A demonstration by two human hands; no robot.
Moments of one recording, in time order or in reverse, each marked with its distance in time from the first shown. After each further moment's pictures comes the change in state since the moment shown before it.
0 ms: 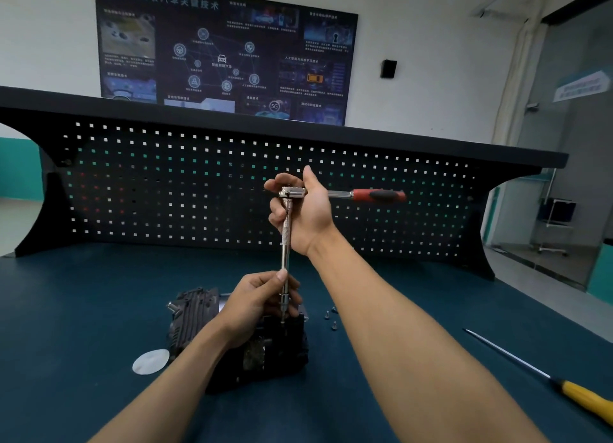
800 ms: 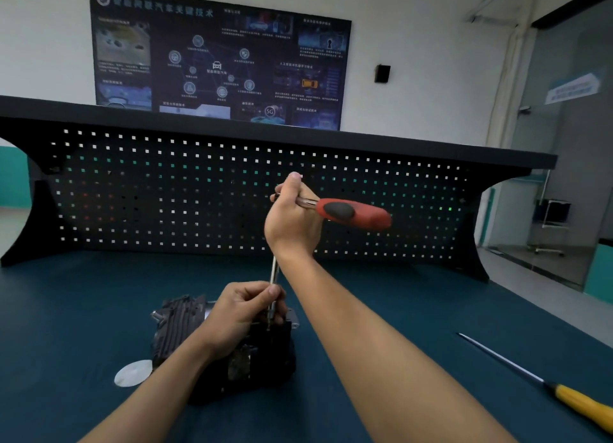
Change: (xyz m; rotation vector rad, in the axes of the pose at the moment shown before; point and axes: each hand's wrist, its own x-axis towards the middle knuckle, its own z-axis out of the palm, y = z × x) left_hand -0.002 -0.002 0.002 0.121 0.007 0.085; right_hand -0.016 0.016 0.015 -0.849 0.637 -0.502
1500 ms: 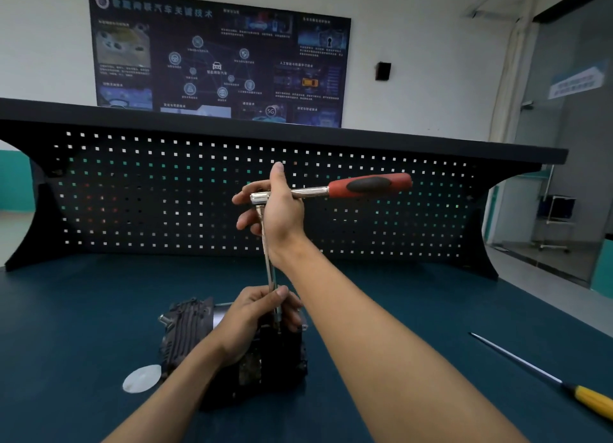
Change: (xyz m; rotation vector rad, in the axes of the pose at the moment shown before) left_hand -0.002 0.004 0.000 -0.075 -0.076 -0.060; right_hand -0.003 -0.015 0.014 0.433 -0.456 0.265
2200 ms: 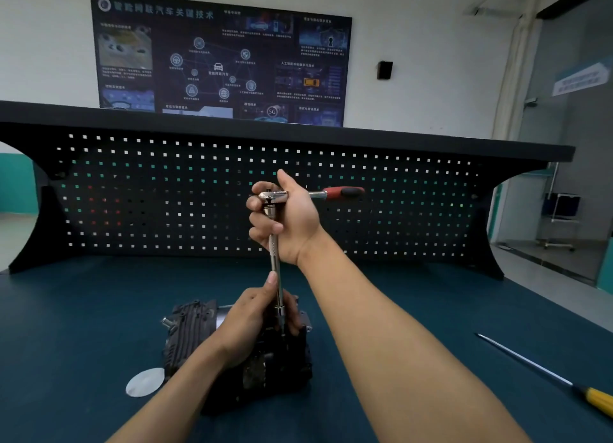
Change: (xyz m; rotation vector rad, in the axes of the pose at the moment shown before) left_hand 0.002 0.000 -0.001 0.065 0.010 -0.038; right_hand 0.024 0.004 -0.024 0.467 -0.389 0.324
